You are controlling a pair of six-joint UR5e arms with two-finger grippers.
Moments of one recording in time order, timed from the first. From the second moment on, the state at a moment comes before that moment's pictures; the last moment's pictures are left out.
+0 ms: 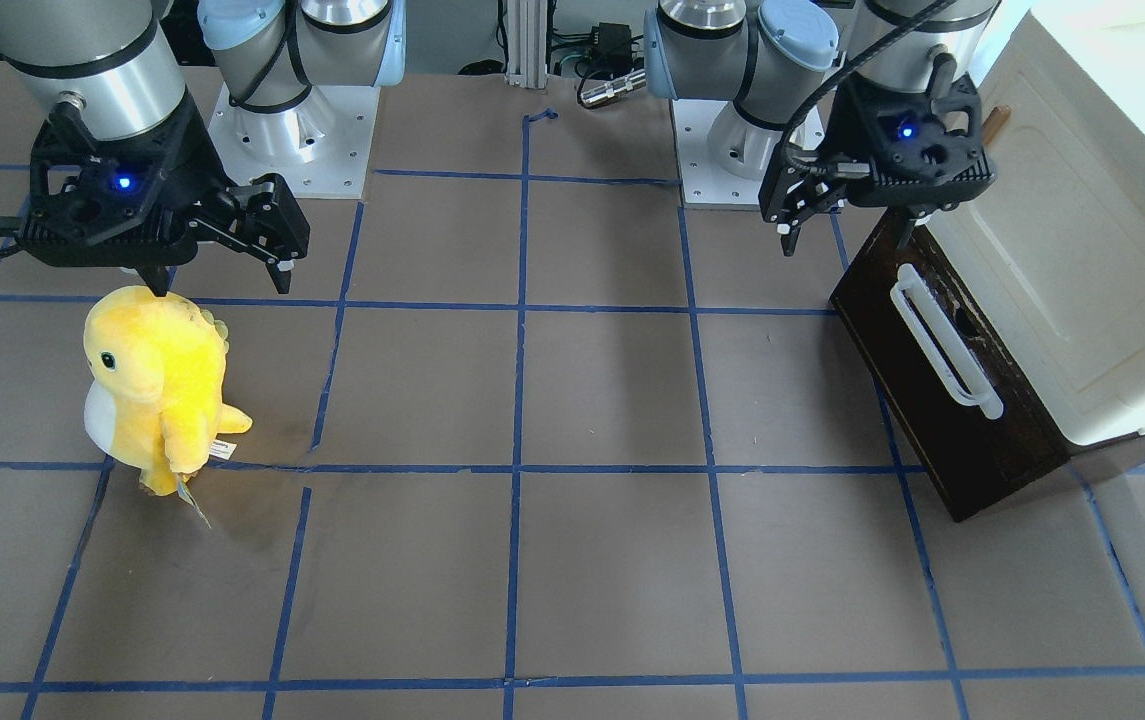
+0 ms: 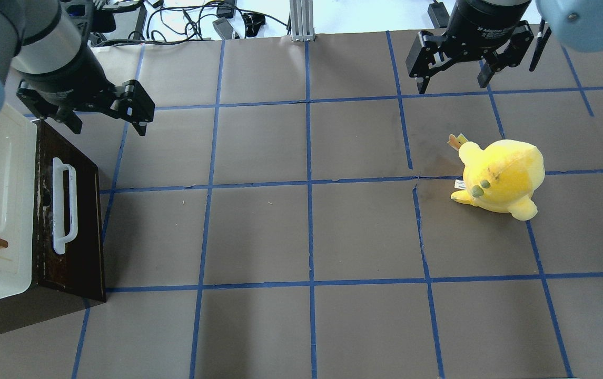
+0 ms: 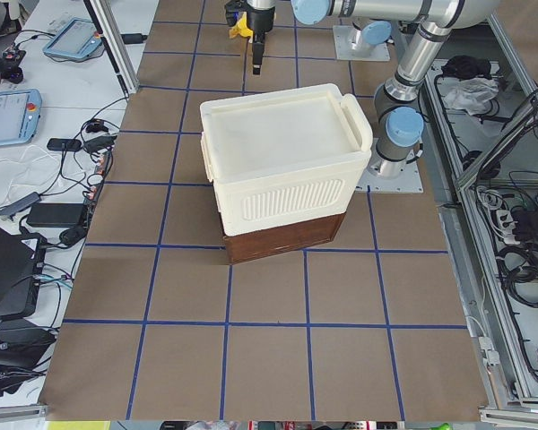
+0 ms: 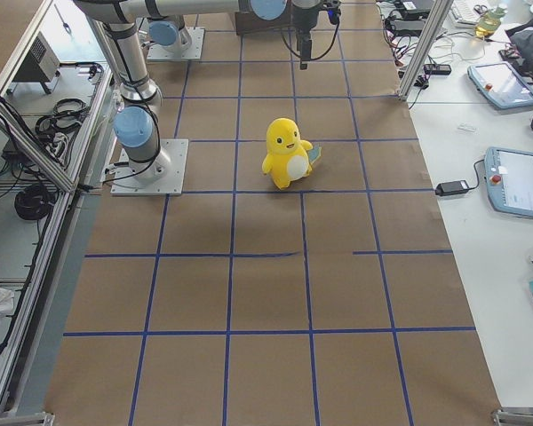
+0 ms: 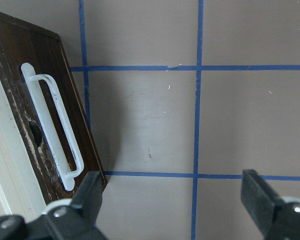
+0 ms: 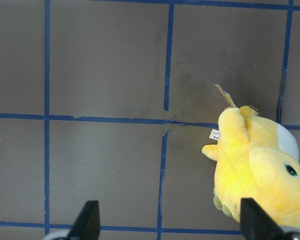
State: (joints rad) left arm -1.60 -1.53 -1.61 -1.50 1.74 -0.04; right arm 1.60 -1.48 1.44 -1.57 -1.58 -0.02
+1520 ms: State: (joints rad) left arm -1.71 -1.85 -1.82 -1.49 2.54 -0.48; right arm 1.60 -1.48 1.44 -1.57 -1.58 -0.02
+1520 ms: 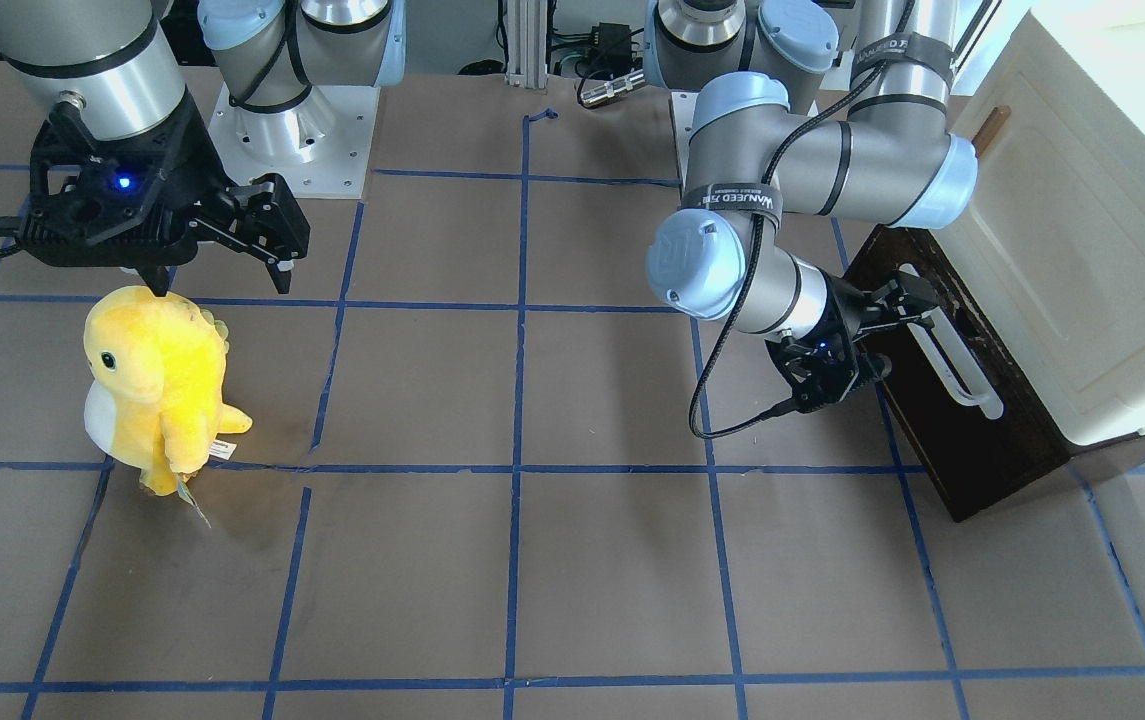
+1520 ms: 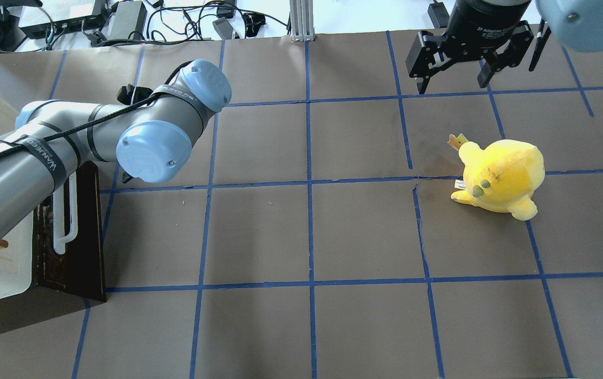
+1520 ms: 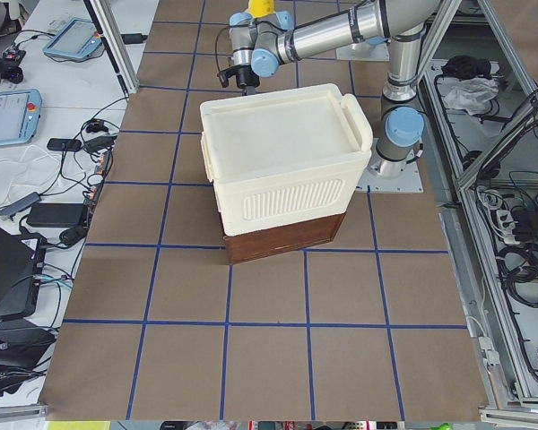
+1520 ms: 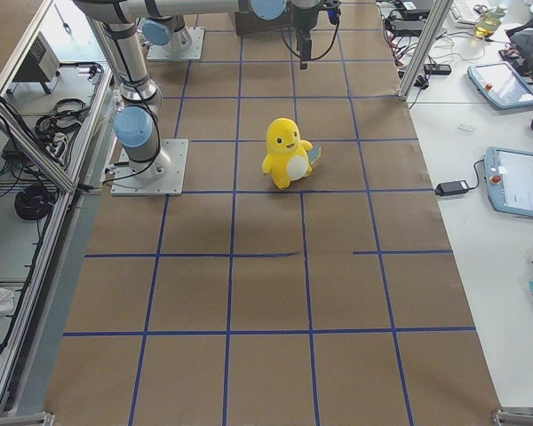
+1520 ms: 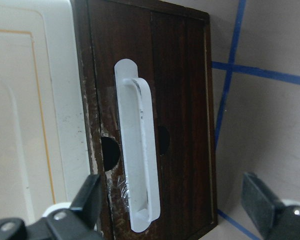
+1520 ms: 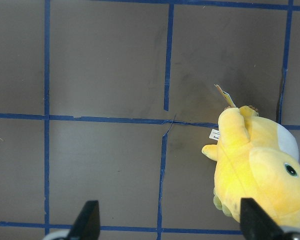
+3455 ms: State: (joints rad) left arm -1.65 -1.99 -1.91 -1.55 2.77 -0.52; right arm 1.60 -1.48 1.44 -1.57 -1.58 -0.02
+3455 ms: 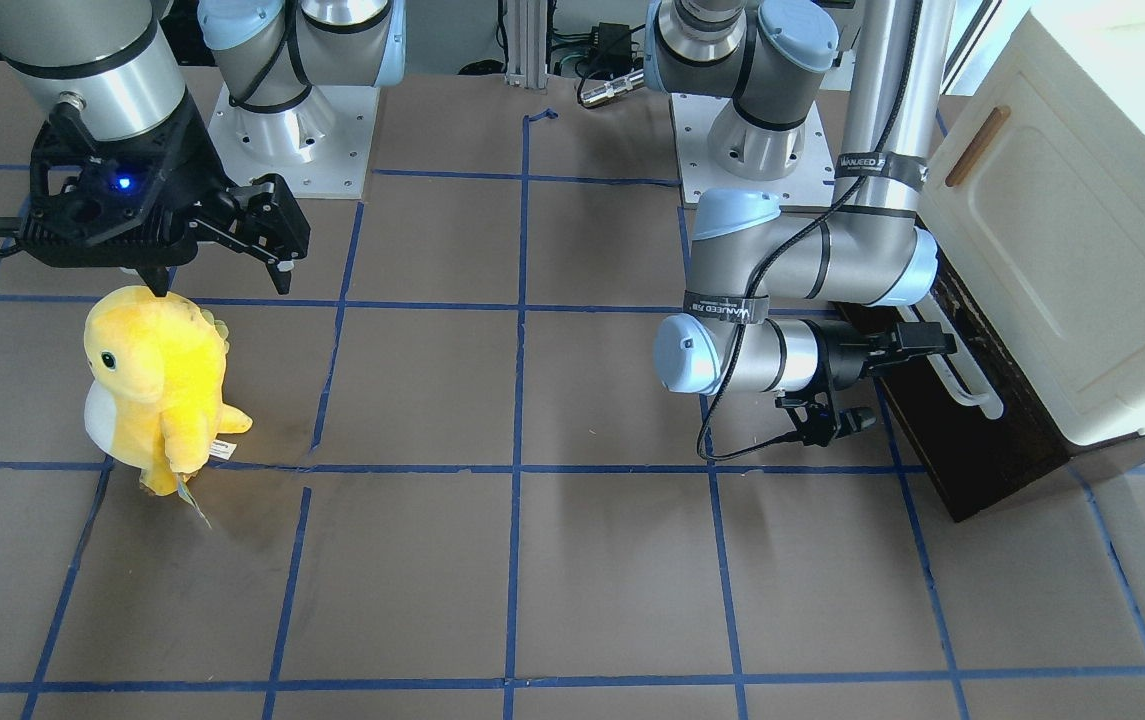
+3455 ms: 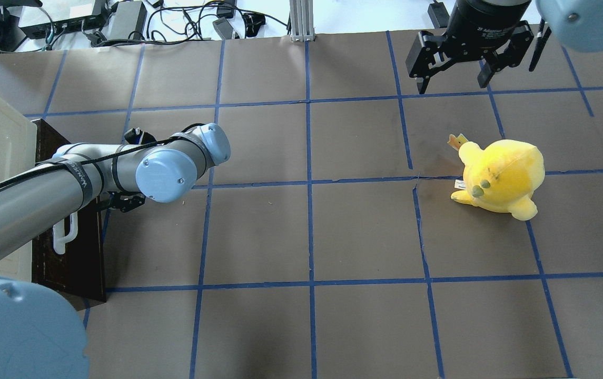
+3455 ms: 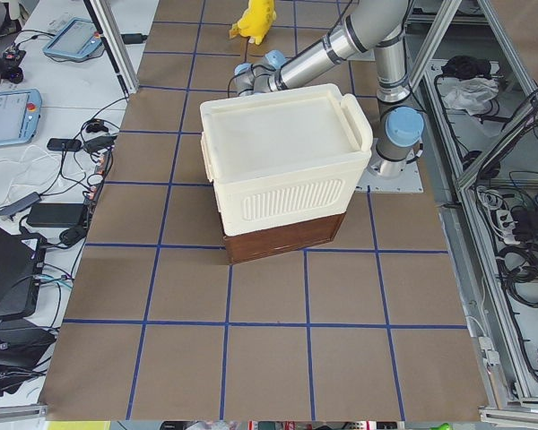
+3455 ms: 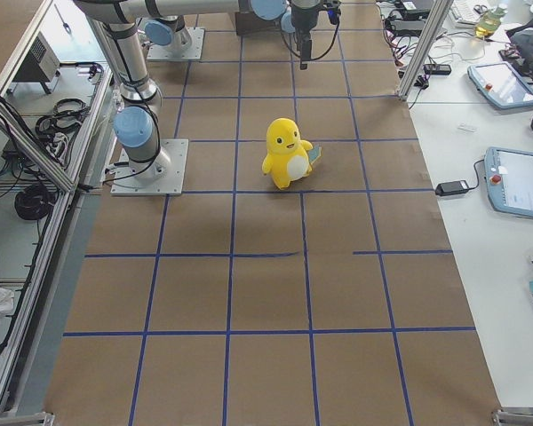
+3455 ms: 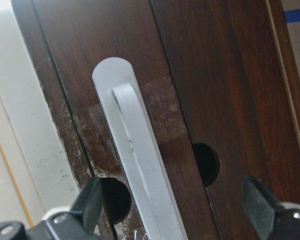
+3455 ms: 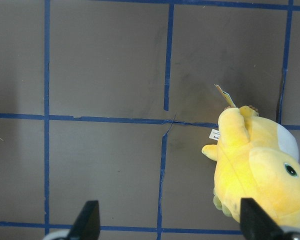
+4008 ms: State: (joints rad) left arm -1.65 -1.98 -1.91 -1.57 2.78 -0.51; right arm 1.60 -1.48 1.44 -1.57 -1.58 -0.02
